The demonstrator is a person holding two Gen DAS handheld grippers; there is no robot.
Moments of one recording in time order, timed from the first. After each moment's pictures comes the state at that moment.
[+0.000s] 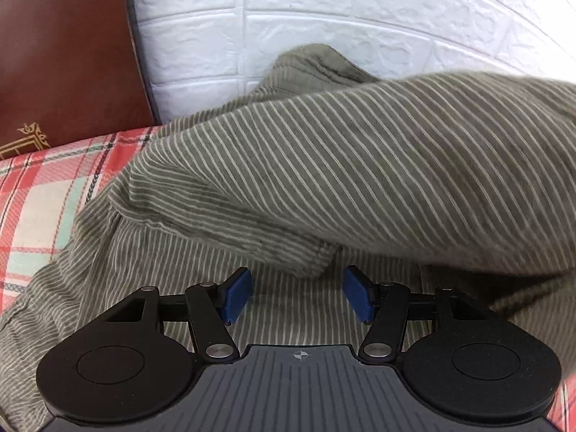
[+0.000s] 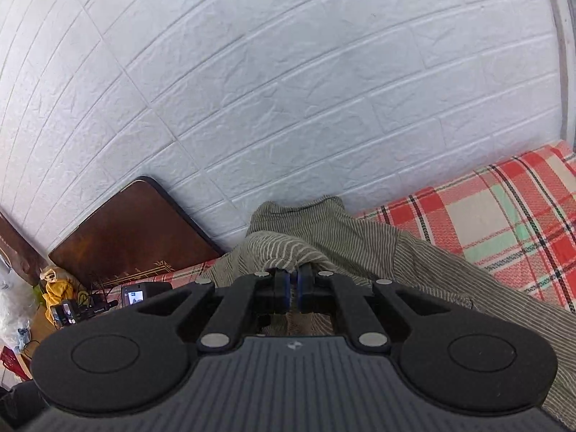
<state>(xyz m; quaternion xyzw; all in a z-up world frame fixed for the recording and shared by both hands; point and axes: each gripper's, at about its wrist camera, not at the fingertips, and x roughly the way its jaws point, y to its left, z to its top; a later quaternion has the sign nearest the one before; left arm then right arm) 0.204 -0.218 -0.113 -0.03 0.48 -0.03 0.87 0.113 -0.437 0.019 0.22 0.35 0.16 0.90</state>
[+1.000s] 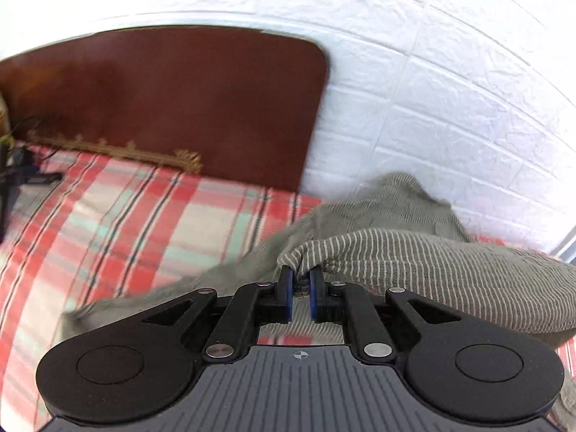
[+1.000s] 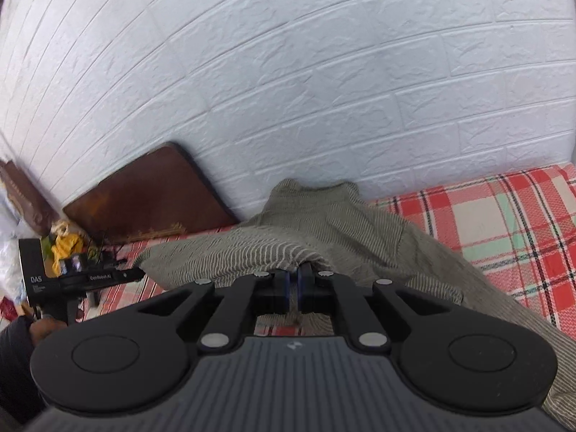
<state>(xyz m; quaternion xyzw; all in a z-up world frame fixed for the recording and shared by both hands) 0.062 -0.092 0.009 -0.11 0.40 0.05 0.91 0.073 -0.430 0.043 0.14 0.38 0.24 0.88</state>
